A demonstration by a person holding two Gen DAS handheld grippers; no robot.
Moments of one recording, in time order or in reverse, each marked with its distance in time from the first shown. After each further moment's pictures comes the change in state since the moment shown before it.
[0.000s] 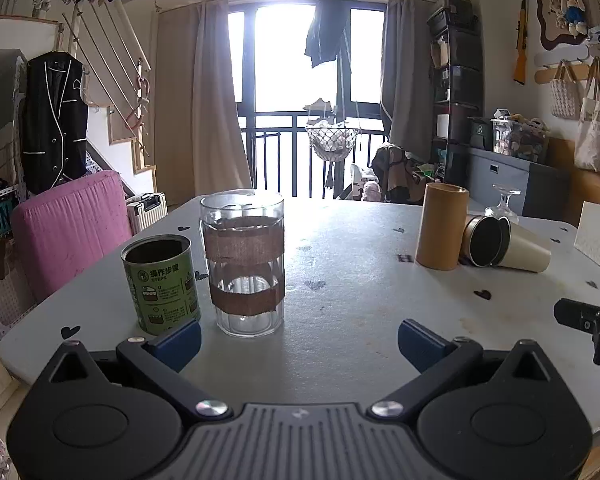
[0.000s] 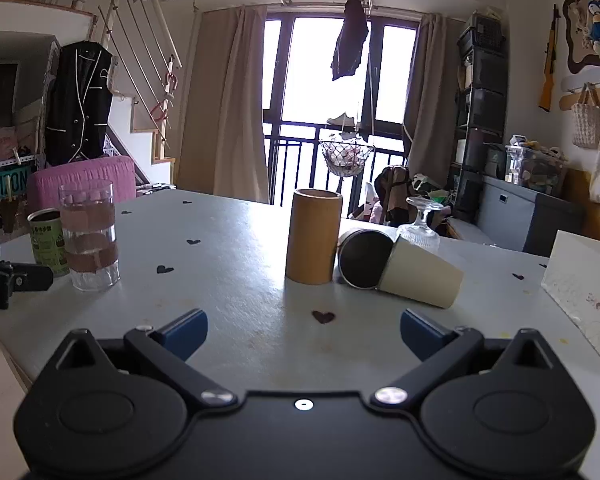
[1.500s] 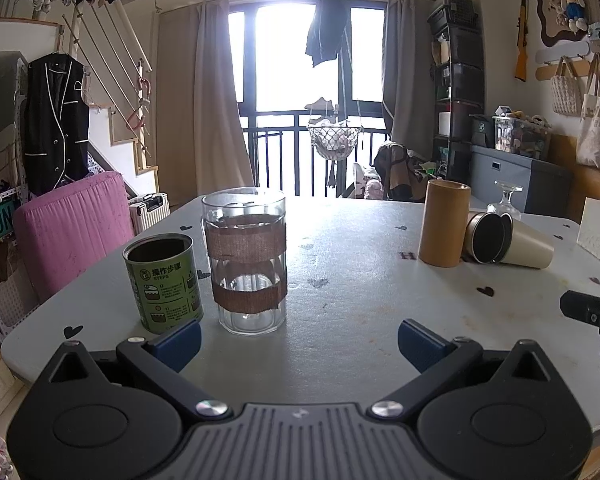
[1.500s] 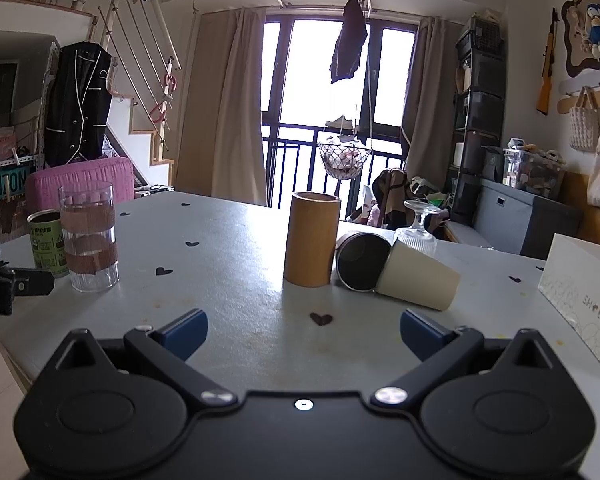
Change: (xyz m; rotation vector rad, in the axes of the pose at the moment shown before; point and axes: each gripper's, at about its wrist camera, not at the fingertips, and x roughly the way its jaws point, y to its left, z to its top) left arm 0.002 -0.002 -0.001 0.005 0.002 0.009; right arm -0.001 -0.001 0.001 0.000 -0.005 -0.002
